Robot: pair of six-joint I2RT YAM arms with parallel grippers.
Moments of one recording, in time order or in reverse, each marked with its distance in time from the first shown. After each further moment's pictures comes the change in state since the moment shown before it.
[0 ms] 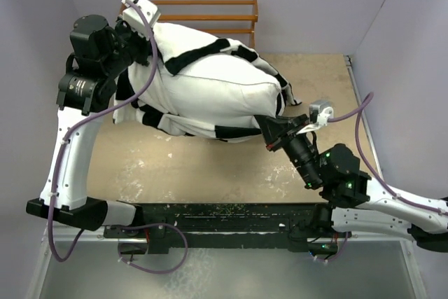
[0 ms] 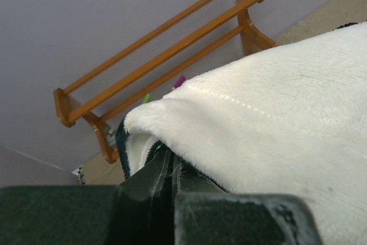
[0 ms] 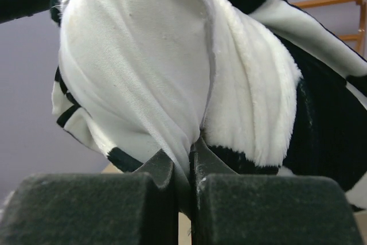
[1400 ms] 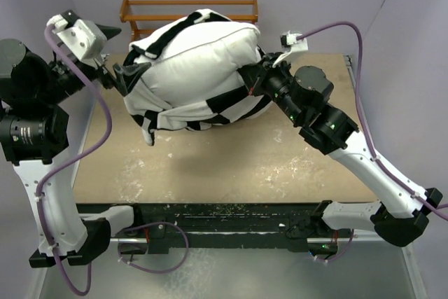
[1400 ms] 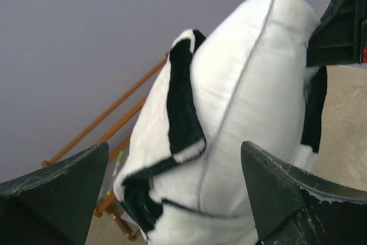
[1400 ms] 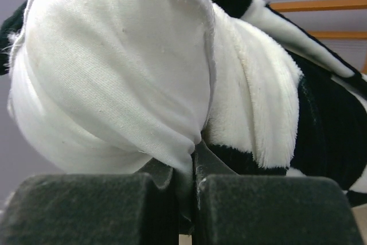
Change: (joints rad) left arm 0.325 -0.200 0.070 -0.091 0.702 -0.089; right arm -0.474 0.462 0.613 -0.440 -0.392 0.218
